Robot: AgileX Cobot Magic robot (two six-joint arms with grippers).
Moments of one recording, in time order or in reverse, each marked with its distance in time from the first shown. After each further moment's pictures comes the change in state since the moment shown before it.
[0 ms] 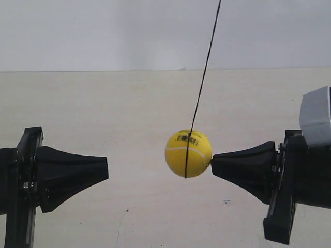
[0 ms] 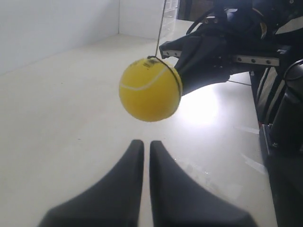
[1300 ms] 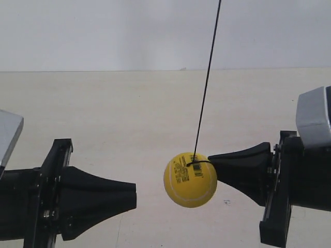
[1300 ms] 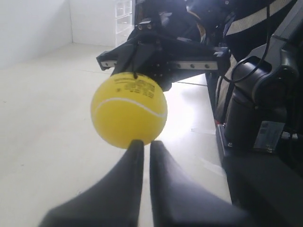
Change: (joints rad) left arm -0.231 0.039 -0.003 -0.103 -0.004 0.079; right arm 0.041 0.000 -0.002 0.030 0.007 -0.002
